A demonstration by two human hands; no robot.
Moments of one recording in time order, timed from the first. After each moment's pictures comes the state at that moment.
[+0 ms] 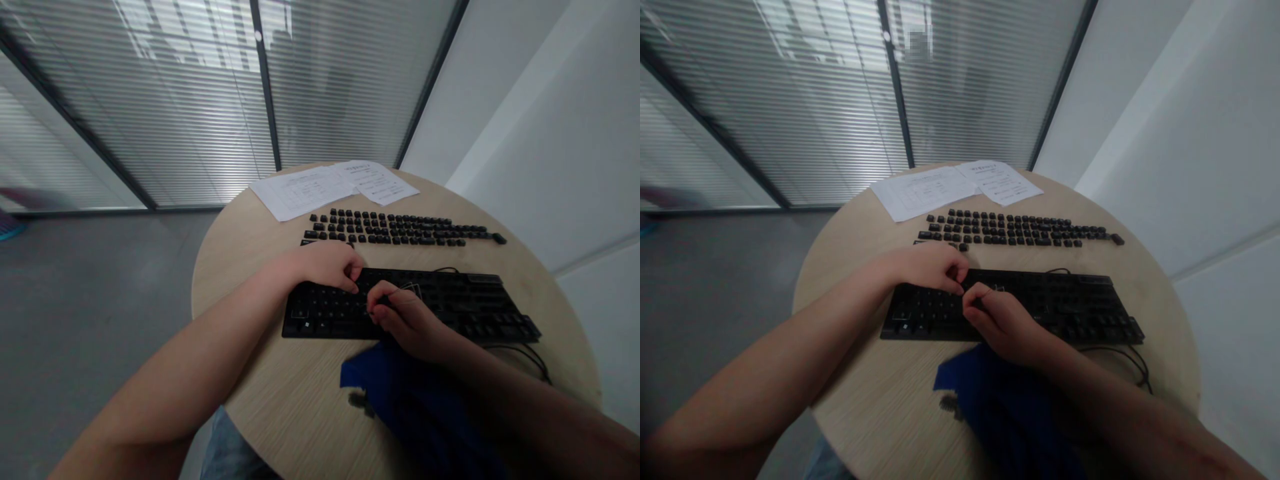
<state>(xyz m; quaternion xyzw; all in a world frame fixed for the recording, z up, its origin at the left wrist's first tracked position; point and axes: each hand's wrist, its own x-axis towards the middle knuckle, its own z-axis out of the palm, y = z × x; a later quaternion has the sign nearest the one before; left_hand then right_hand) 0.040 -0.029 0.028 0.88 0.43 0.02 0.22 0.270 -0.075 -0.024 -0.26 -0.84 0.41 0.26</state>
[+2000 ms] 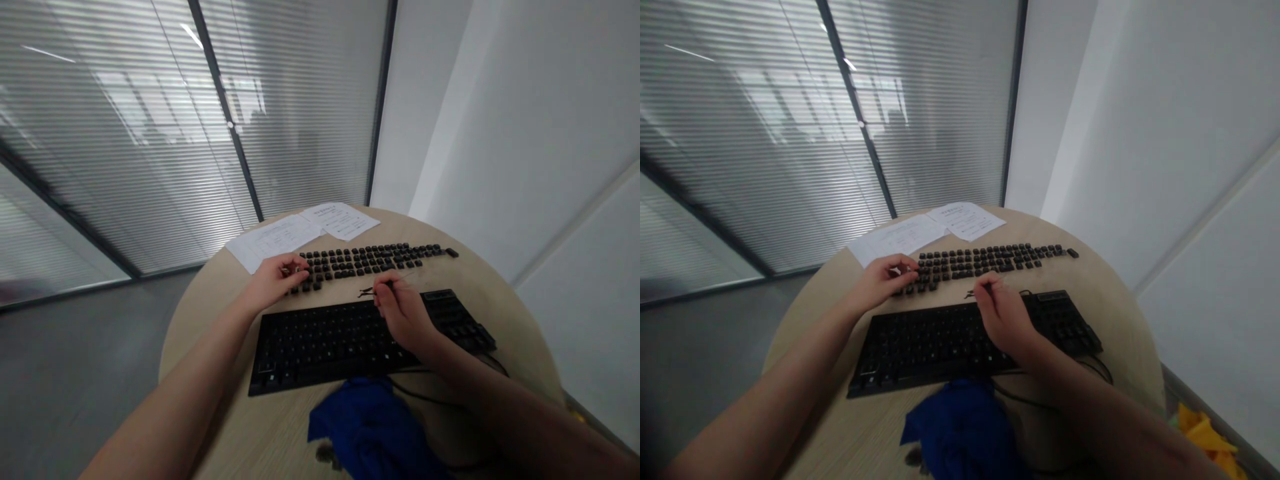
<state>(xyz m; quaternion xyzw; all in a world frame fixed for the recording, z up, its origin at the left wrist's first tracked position) 0.005 -0.009 0.025 0.75 0.52 0.36 0.20 0.302 -0.031 -0.017 -0.37 -0.74 0.25 0.49</state>
